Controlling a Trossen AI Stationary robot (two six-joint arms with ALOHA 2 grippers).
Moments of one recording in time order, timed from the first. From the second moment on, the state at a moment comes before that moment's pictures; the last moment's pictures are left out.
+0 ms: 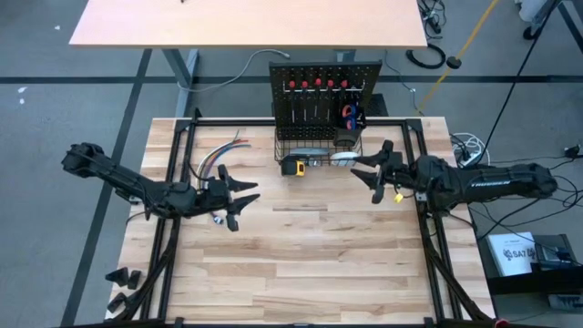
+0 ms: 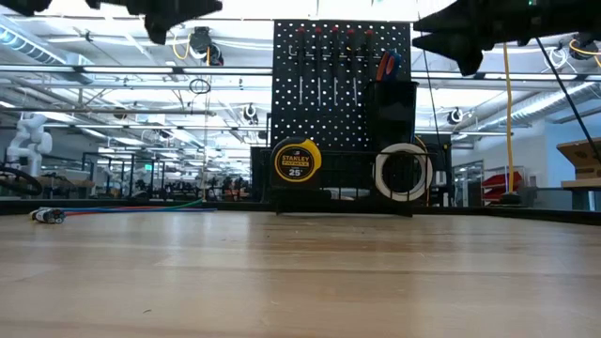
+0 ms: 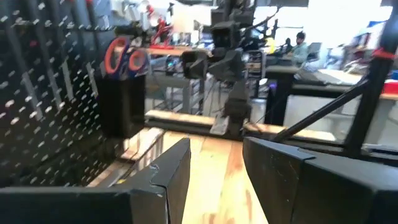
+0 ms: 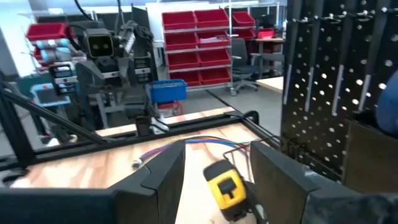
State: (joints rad) left arm -0.35 0.95 0.47 0.53 -0.56 -0.02; right arm -0.02 0.67 0.41 0.31 0.25 0.12
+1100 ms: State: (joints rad) left arm 0.00 0.25 0.25 0.18 -0.23 -0.13; right arm -0.40 0.67 0.32 0.31 -0.15 0.18
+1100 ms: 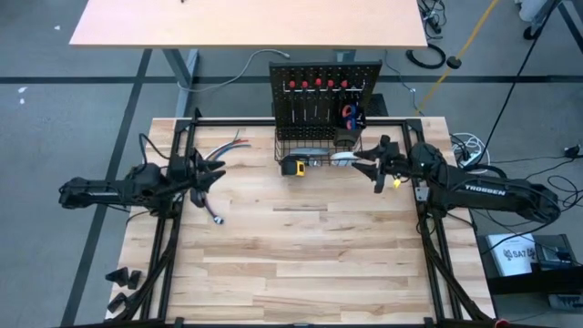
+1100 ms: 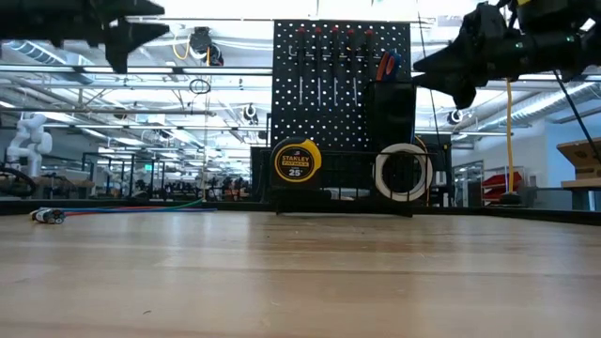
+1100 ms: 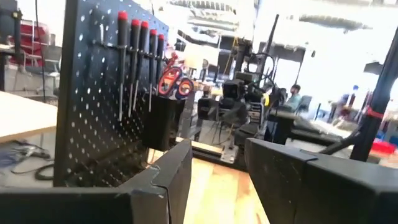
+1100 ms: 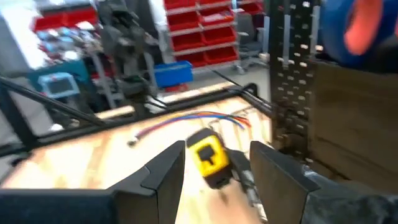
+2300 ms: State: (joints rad) left arm 0.00 0.11 0.01 0.16 -0.18 -0.18; right arm -0.43 0.42 0.01 0.38 -0.05 0.27
